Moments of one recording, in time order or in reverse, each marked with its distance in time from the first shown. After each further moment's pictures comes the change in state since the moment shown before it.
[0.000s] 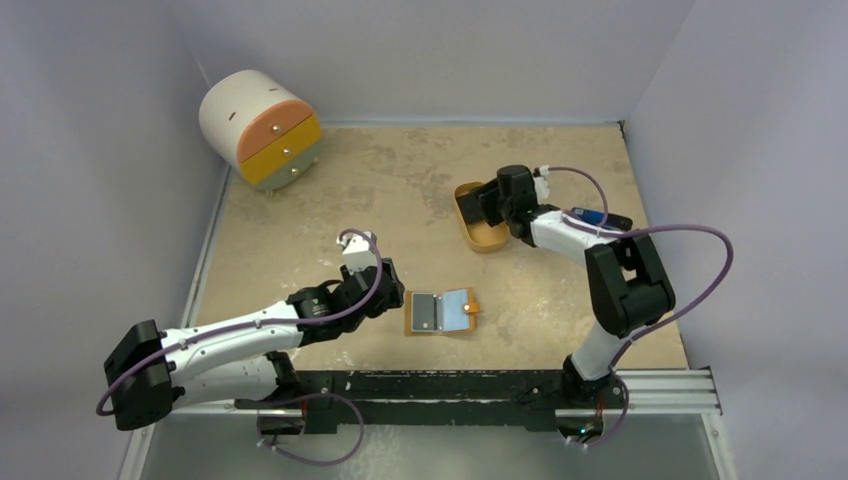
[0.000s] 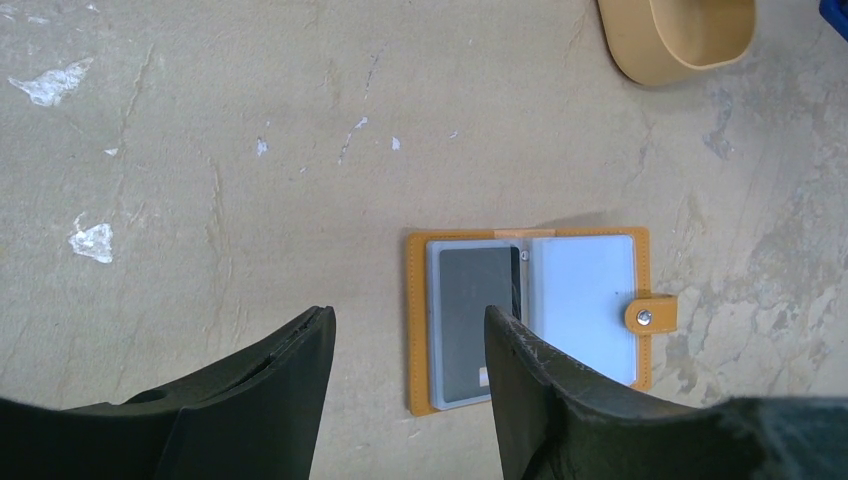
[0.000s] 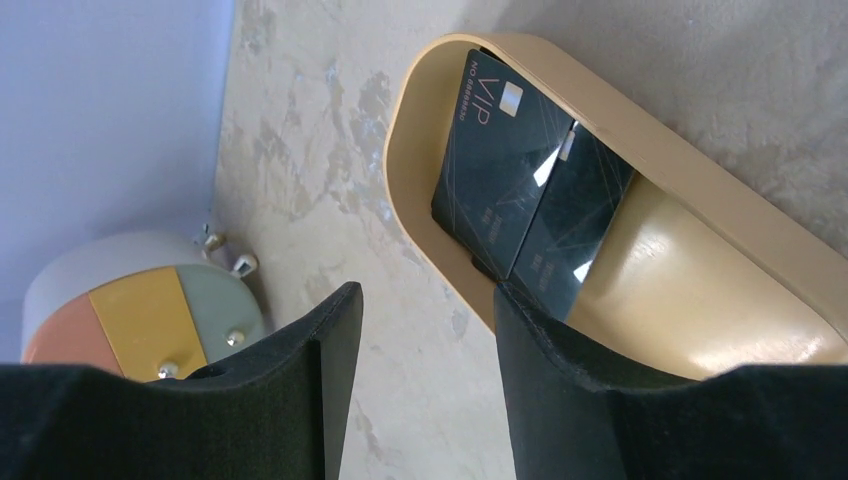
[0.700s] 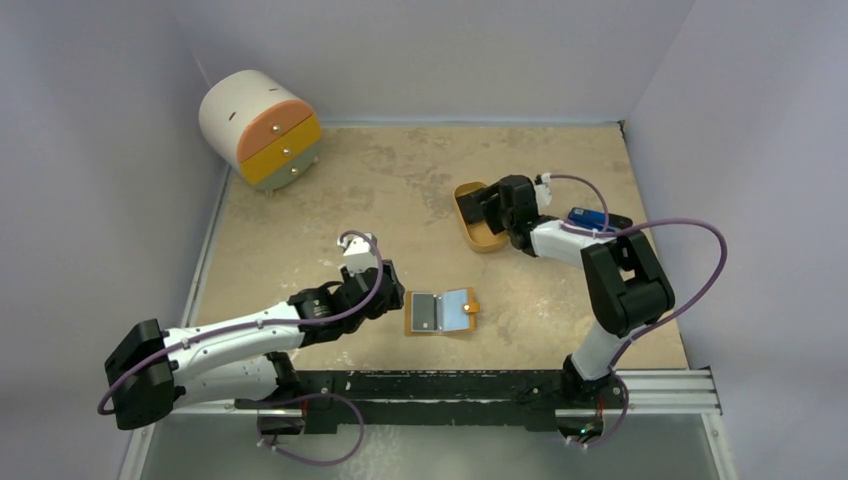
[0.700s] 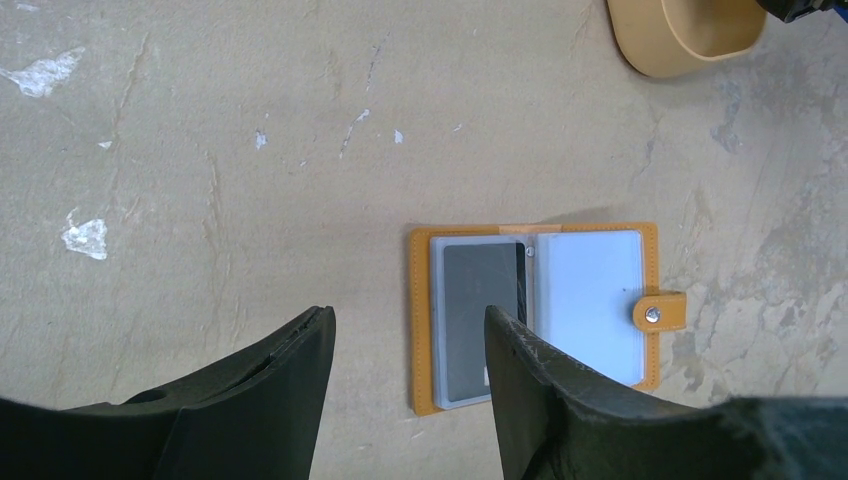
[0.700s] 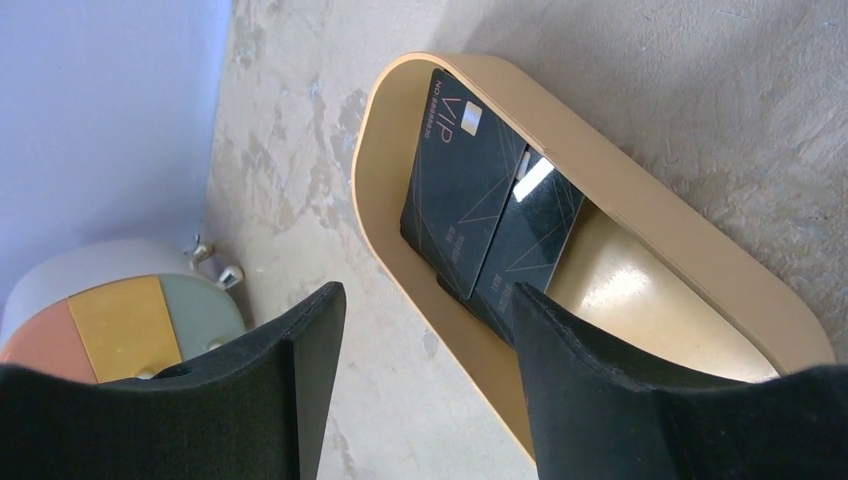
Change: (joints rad) left arm 0.000 0.005 -0.019 0.016 0.005 -0.009; right arm 0.000 0.018 -0.090 0.150 0.036 -0.025
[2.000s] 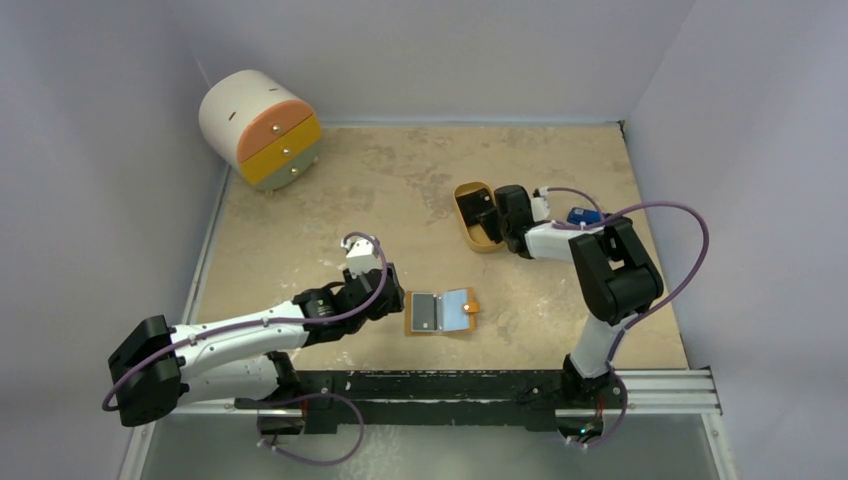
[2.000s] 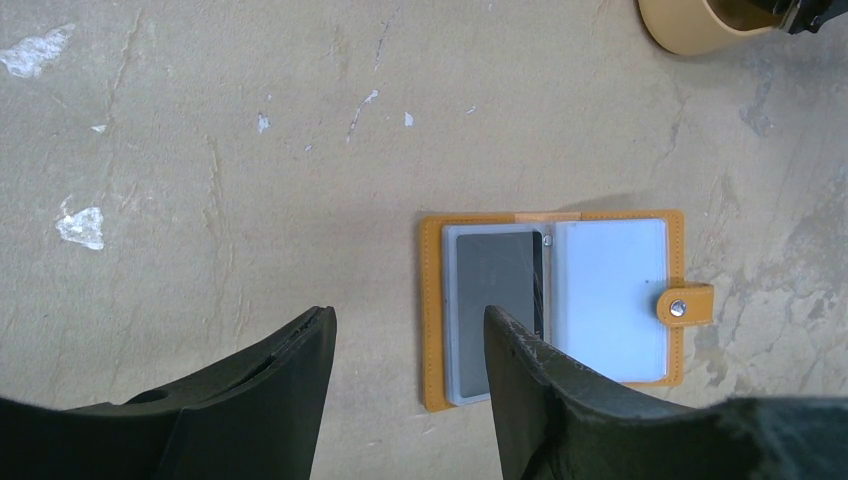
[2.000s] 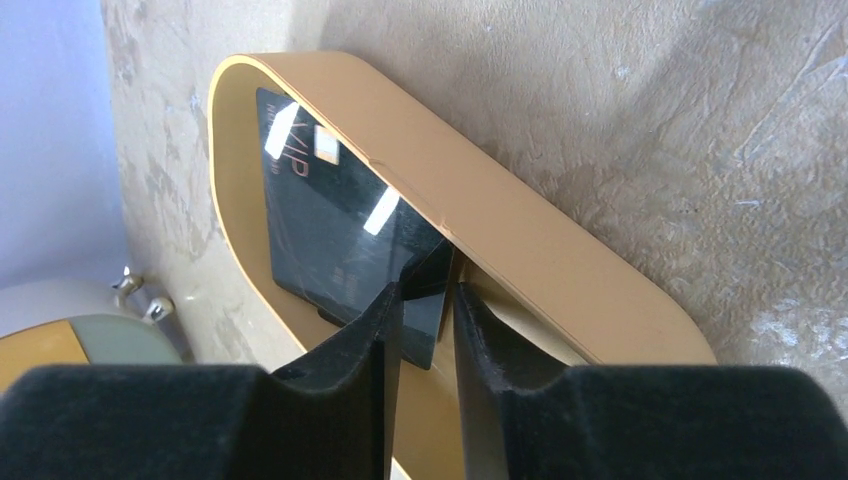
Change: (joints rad) left arm 0.000 0.032 -0.009 0.007 0.019 -0.002; right arm 0.000 0.085 -0.022 -0.025 0.022 0.043
